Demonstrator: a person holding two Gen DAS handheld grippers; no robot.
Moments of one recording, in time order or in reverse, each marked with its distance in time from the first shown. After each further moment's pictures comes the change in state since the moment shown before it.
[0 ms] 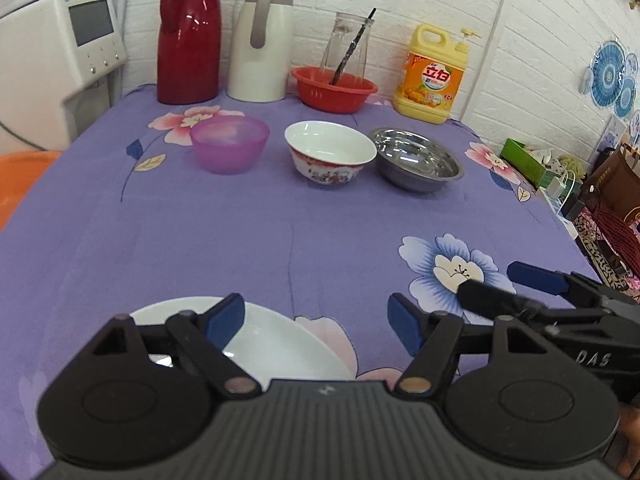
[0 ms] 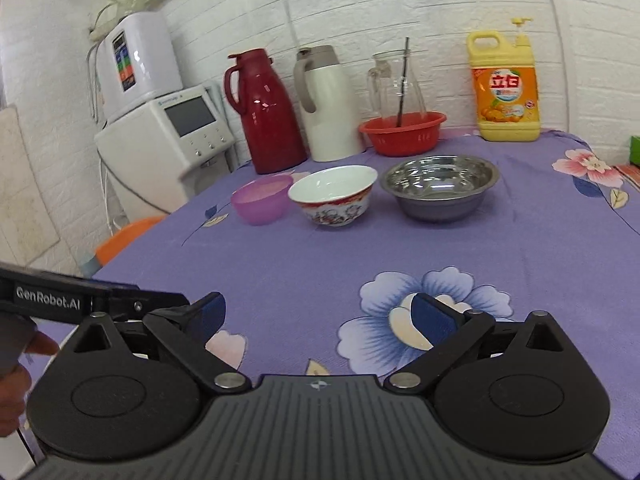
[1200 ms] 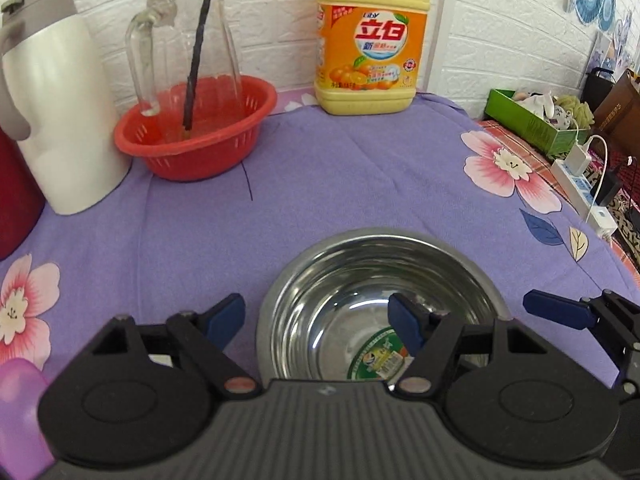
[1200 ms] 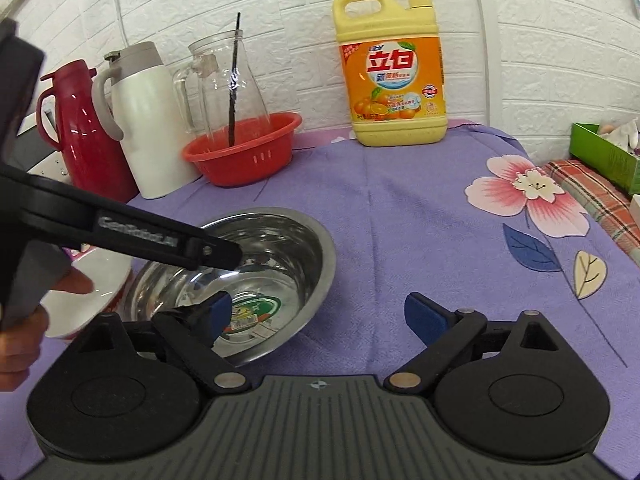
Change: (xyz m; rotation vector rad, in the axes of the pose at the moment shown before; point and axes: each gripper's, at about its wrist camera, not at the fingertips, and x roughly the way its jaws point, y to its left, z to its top) left arm 0.266 -0.095 0.195 0.300 0.140 -0.095; right arm 0.138 -0.135 0.088 0.069 0.039 -0.273
